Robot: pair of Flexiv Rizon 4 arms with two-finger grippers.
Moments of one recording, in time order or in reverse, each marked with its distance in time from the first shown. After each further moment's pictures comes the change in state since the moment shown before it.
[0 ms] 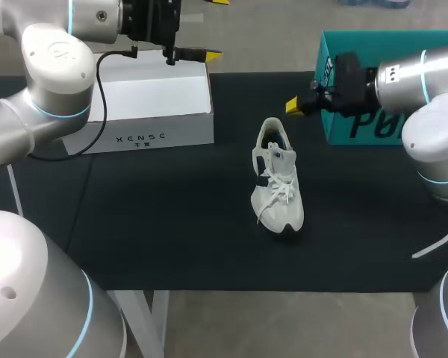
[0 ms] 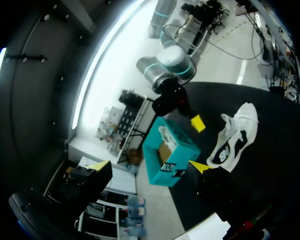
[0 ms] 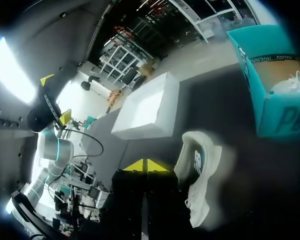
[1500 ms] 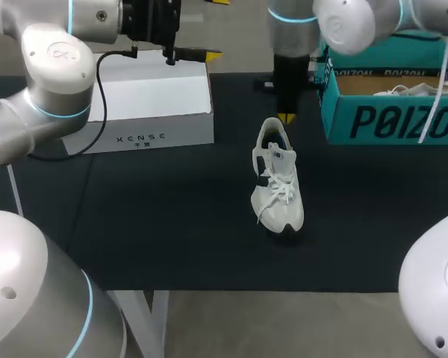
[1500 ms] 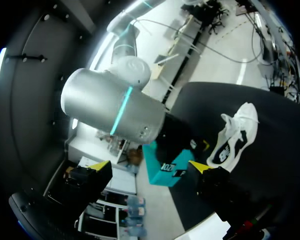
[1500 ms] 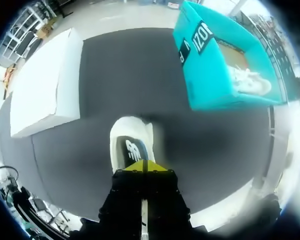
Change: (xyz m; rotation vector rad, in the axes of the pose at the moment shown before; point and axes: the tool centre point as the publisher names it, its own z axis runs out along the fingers) left arm 0.000 0.000 0.000 0.000 0.000 0.000; right arm -0.065 0.007 0.044 0.398 -0.998 0.259
